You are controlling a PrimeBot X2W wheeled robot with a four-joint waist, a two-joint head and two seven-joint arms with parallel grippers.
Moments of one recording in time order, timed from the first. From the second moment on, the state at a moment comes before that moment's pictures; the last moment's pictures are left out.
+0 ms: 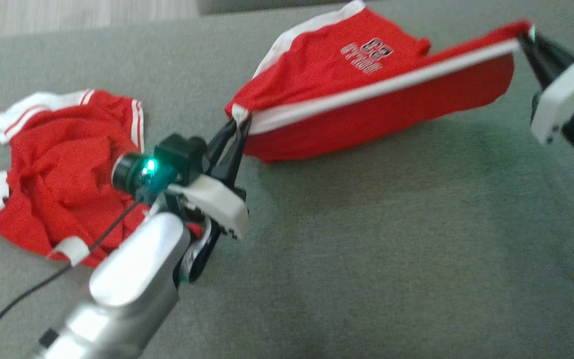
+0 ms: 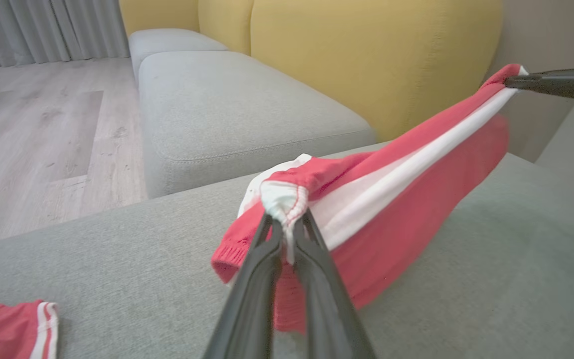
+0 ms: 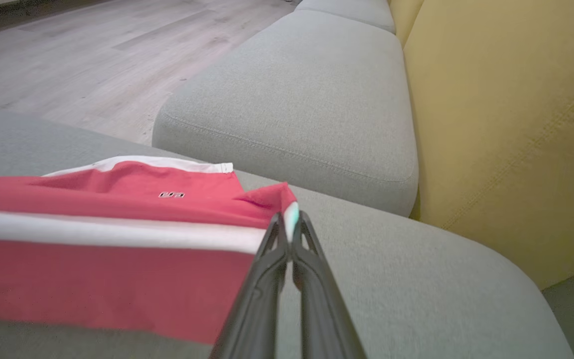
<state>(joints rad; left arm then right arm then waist) -0.59 0.28 -0.77 0.28 -0.59 0.15 0.00 -0.78 -0.57 0.54 0.57 0.55 0.13 0.16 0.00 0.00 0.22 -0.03</state>
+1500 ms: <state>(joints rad) -0.98 0.11 -0.66 0.66 -0.57 0.17 -0.25 -1.32 -0.39 0.48 1.20 0.36 0.13 -0.22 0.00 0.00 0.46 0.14</state>
